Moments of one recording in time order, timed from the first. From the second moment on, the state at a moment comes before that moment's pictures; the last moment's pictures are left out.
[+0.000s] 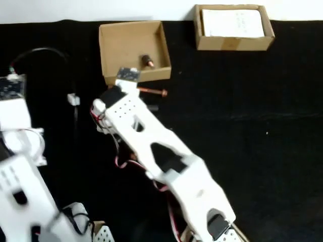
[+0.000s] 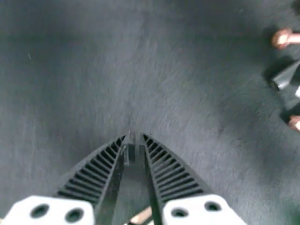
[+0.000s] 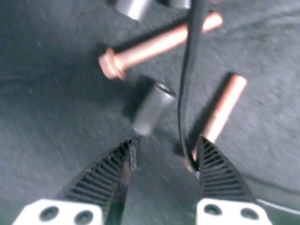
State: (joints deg) left arm -36.4 -40.6 23.4 97.5 -15.5; right arm -49.8 45.1 -46.7 92.8 -52.9
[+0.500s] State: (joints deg) left arm -37.2 -39.3 23.4 97.2 -15.5; right arm -47.7 59.5 -59.6 92.8 -53.2
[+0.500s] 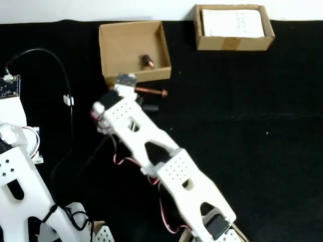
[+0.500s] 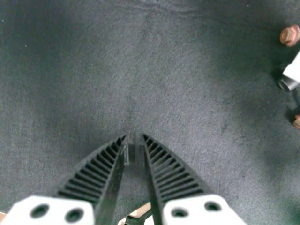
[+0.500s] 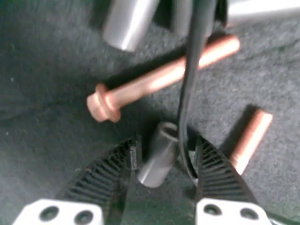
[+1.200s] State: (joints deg) left arm -37.2 -39.3 23.4 97.2 -15.5; right arm -47.0 60.4 -63.0 94.3 -50.6
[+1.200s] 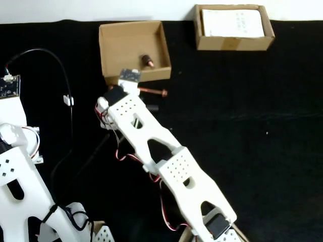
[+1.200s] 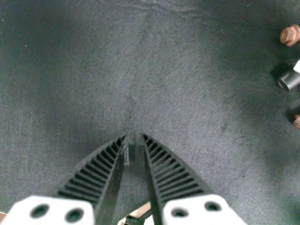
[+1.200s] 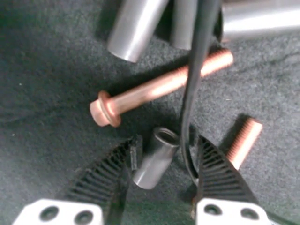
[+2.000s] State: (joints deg) left arm -37.2 -39.3 23.4 97.2 -15.5; right arm -46.1 67.2 -70.7 98.4 -49.7
